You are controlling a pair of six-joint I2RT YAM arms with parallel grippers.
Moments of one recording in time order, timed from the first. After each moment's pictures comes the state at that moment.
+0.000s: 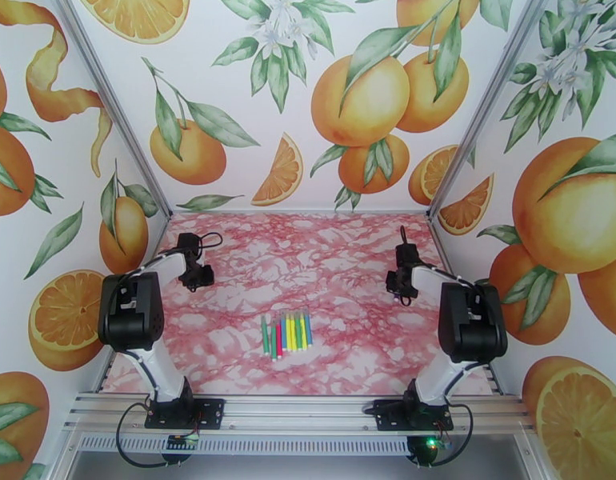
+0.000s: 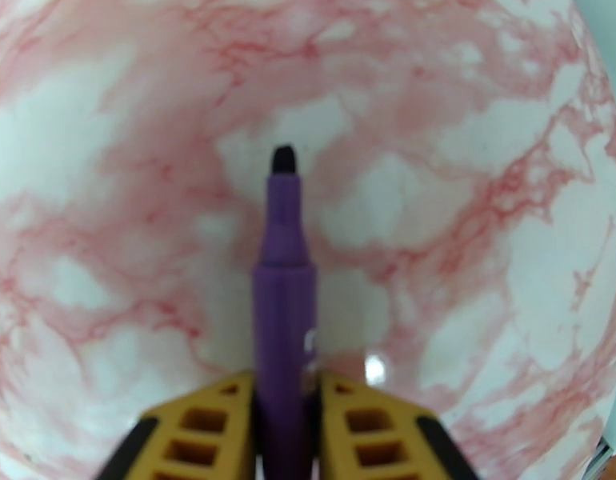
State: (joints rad) left arm 0.08 1.85 1.17 -0.58 0.02 -0.12; right arm -0.06 1.77 1.00 -0.42 0.13 0.28
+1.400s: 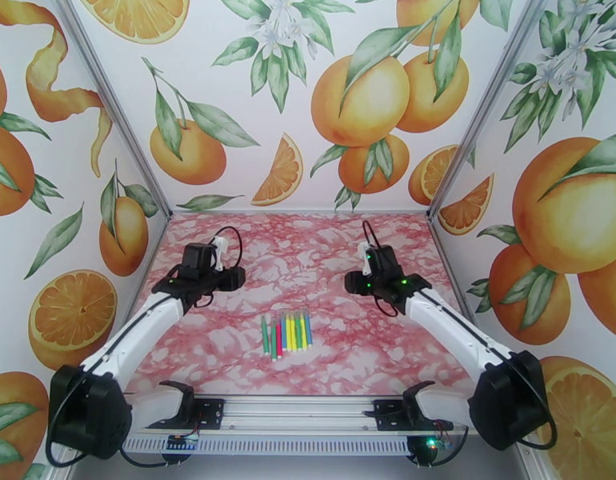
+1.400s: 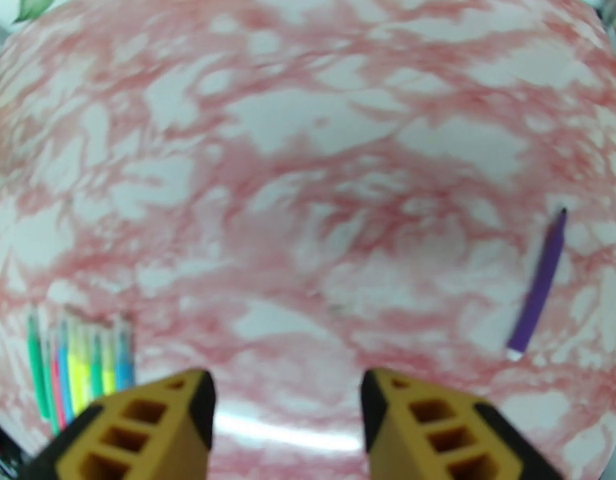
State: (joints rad) left arm -0.24 1.20 0.85 -0.44 0.16 -0.24; right arm 0.41 1.30 0.92 -0.53 -0.03 0.30
